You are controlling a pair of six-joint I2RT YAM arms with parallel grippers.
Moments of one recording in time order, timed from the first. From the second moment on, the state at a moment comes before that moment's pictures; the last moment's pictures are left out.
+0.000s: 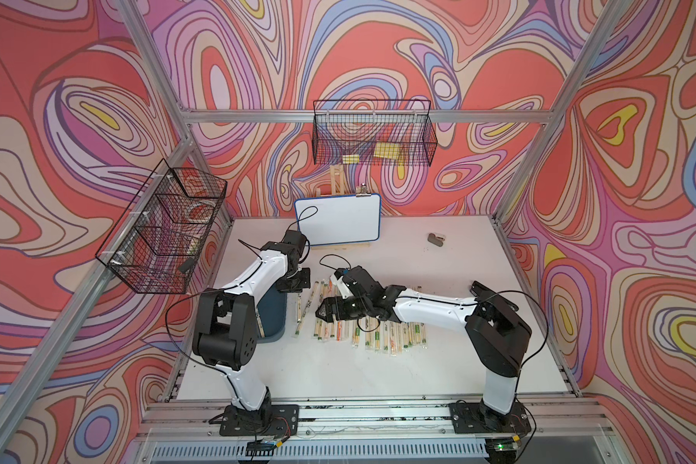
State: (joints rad) left arm -0.20 1.76 1.32 -0.93 -0.04 -0.28; right arm 0.90 1.88 1.27 -0.15 -0.32 0.69
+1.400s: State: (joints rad) left arm -0.27 1.85 1.23 -0.85 -0.01 -0.31; right arm 0.90 1.86 1.24 -0.14 -0.31 0.70
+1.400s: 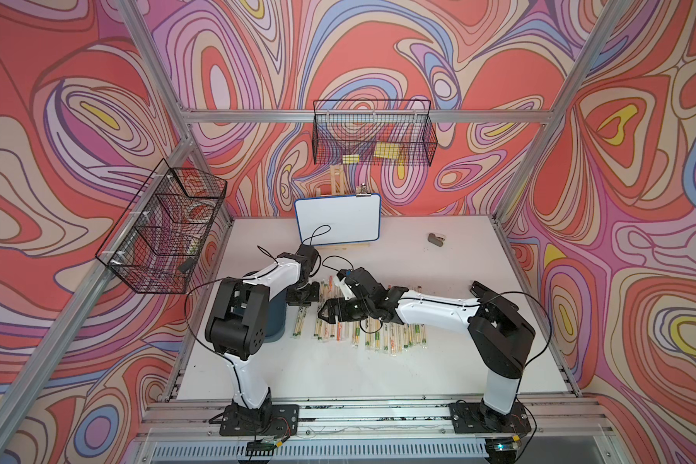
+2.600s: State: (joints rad) left arm 0.19 1.61 1.14 -0.89 -0.04 -0.30; right arm 0.90 1.88 1.28 -0.12 -0.36 0.69
